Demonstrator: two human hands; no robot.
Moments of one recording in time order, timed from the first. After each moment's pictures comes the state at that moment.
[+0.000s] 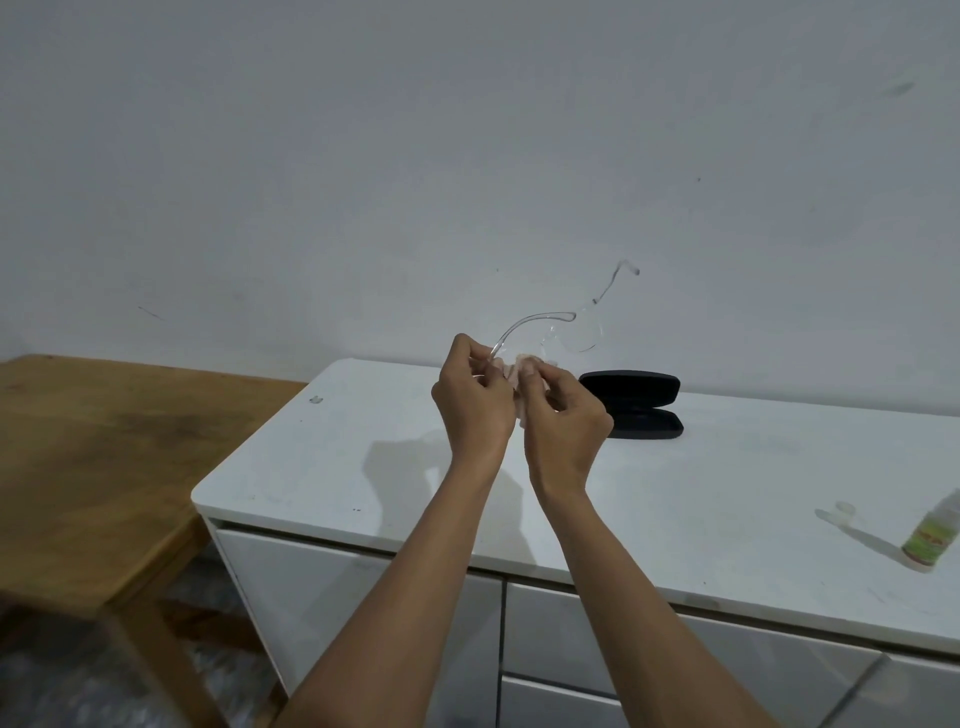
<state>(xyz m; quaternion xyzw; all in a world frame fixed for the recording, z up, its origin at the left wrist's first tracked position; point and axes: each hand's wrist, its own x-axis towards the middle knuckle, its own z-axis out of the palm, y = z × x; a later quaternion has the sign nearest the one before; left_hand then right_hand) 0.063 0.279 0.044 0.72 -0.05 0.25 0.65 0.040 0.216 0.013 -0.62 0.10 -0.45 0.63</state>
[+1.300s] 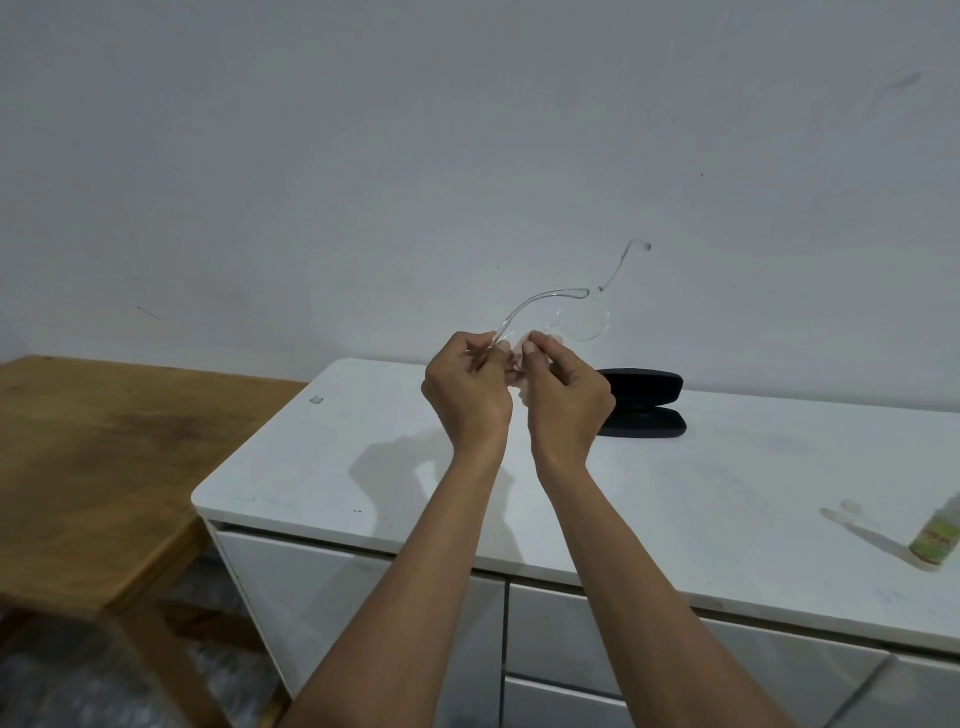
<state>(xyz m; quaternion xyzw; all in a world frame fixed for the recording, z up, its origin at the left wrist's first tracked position) 0.069 0.278 0.048 0.62 -0.04 0.23 0.75 0.053 0.214 0.034 -0.58 0.13 -0.42 0.69</state>
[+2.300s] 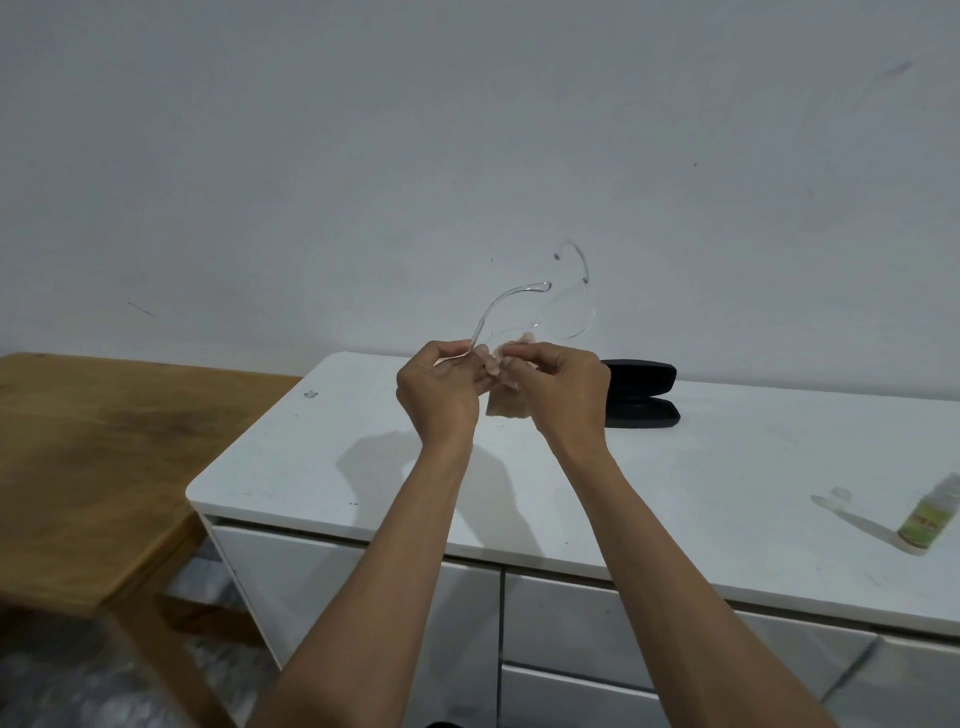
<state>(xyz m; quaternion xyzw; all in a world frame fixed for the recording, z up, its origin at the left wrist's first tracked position) 0.069 0.298 0.044 0.58 0.00 0.15 0.80 0.040 0.194 0.041 -0.73 0.05 -0.33 0.60</state>
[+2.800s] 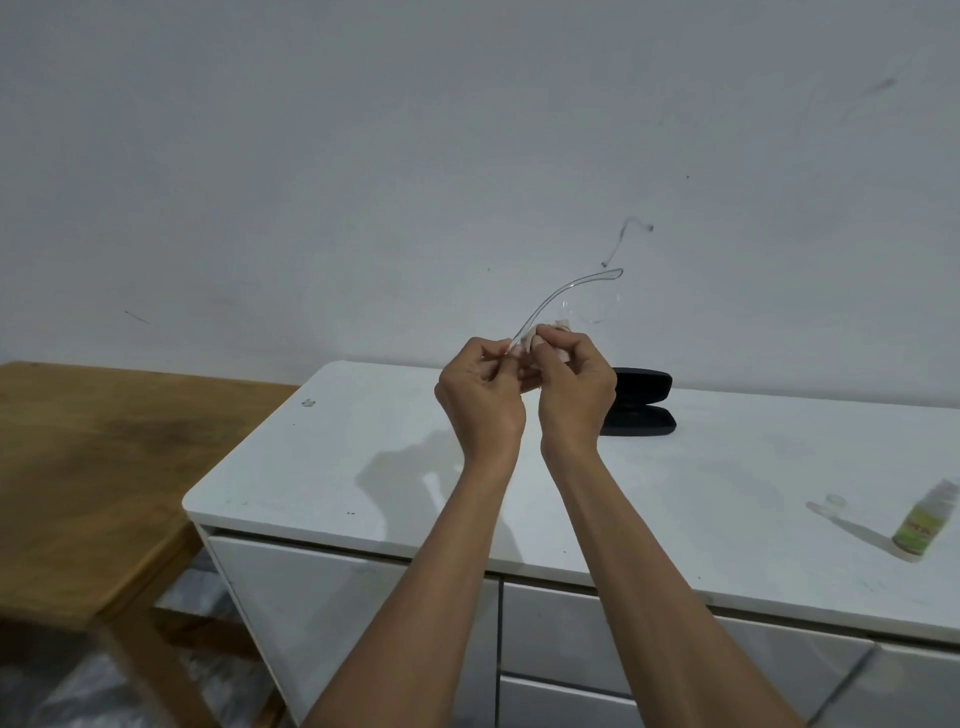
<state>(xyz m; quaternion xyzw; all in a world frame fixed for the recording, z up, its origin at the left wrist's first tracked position) 0.052 0.264 0.046 0.59 -0.09 0.22 0.77 0.048 0.199 0.044 -0.54 0.10 -0.40 0.74</state>
